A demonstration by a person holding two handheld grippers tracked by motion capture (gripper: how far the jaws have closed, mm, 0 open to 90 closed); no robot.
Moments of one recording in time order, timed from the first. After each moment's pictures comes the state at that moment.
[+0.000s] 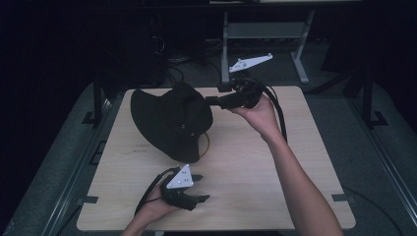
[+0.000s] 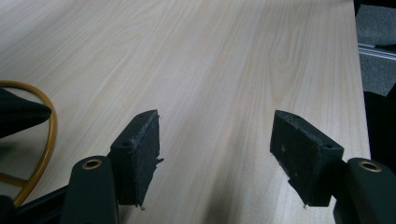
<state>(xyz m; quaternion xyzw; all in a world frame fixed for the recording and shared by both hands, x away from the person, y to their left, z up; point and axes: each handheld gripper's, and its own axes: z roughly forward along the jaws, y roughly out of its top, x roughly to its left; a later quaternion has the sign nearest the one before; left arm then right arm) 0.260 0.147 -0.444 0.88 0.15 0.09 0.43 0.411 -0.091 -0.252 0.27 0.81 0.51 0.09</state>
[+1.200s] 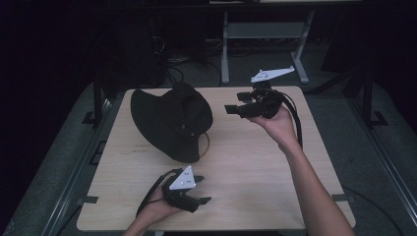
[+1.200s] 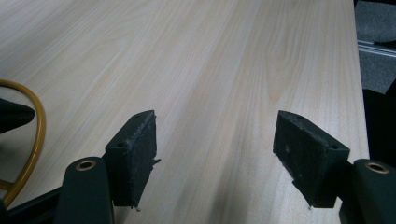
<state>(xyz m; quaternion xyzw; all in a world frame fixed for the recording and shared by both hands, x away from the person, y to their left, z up) 0.259 0.143 -0.446 0.89 0.14 0.09 0.43 0.401 -0.139 -0.279 0.31 0.80 0.50 0.09</state>
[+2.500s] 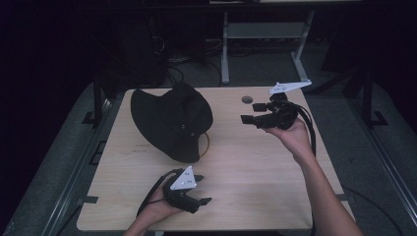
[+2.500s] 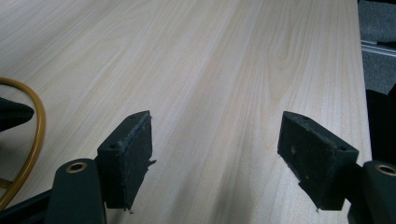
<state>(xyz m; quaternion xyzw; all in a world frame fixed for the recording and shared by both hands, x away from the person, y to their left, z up) 0.258 0.141 -0.447 0.89 0.15 0.09 0.42 0.388 -0.180 -0.307 0.34 0.80 0.49 0.08</state>
